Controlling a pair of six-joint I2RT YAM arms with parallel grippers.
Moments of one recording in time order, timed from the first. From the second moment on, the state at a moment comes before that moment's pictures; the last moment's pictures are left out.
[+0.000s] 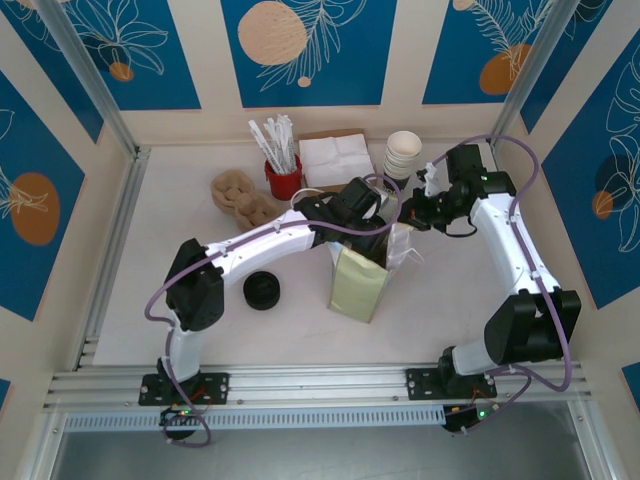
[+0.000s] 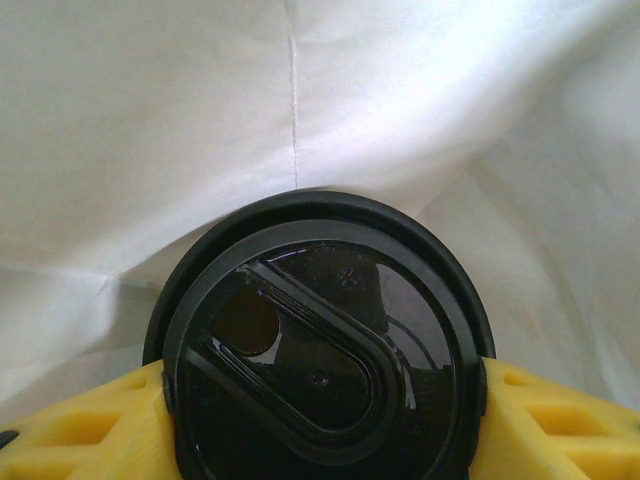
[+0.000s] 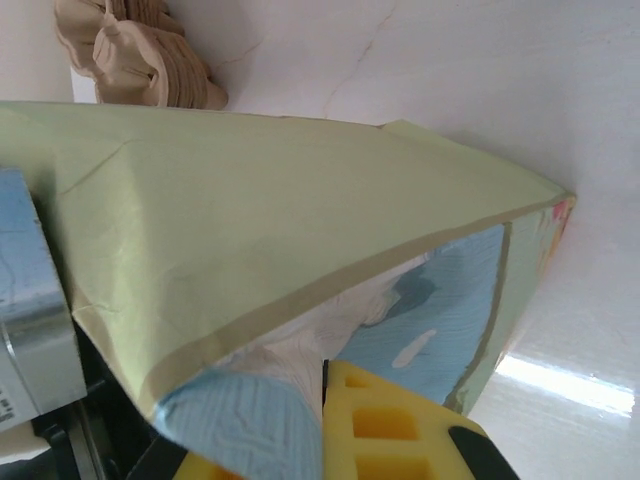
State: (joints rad) left arm -0.94 1.99 1.79 -0.67 -0.08 -0.24; right arm 0.06 1.44 1.39 -1.13 -0.61 0.28
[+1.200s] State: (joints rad) left arm -0.97 2.00 1.80 -0.70 -0.05 -0.23; right arm 0.09 1.44 1.46 -1.26 -0.45 0.24
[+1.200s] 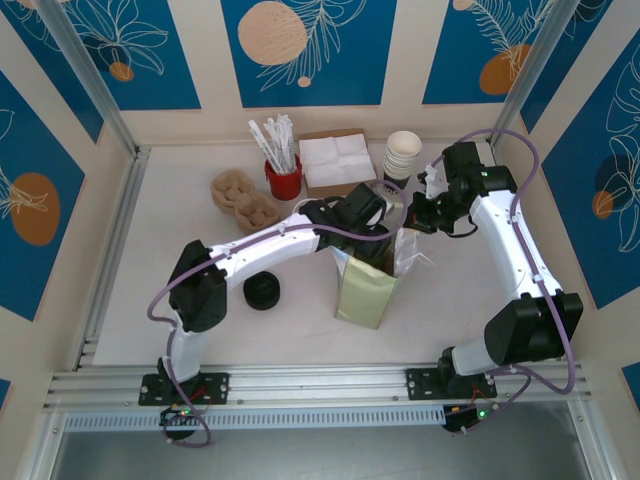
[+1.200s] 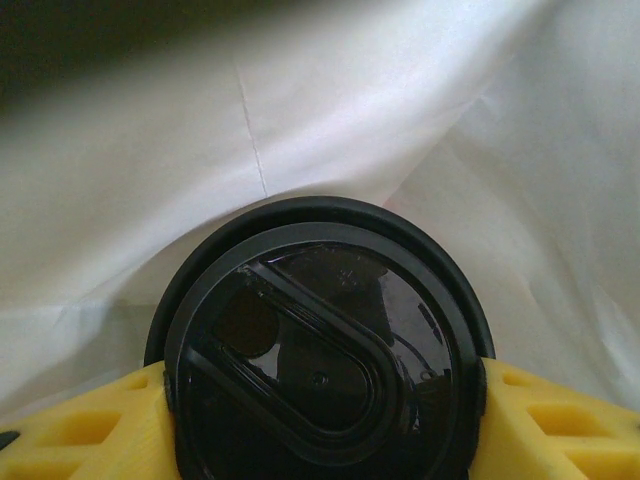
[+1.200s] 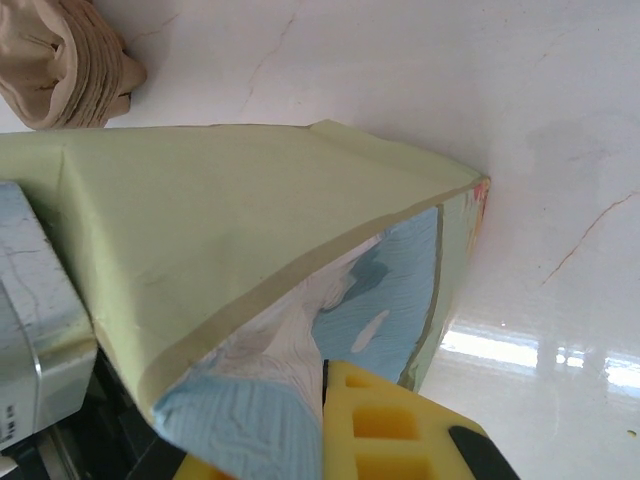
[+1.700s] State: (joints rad) left arm -0.97 2.06 1.83 -0.69 -0.05 -0.23; right arm 0.10 1.44 1.46 -1.26 -0.45 0.27
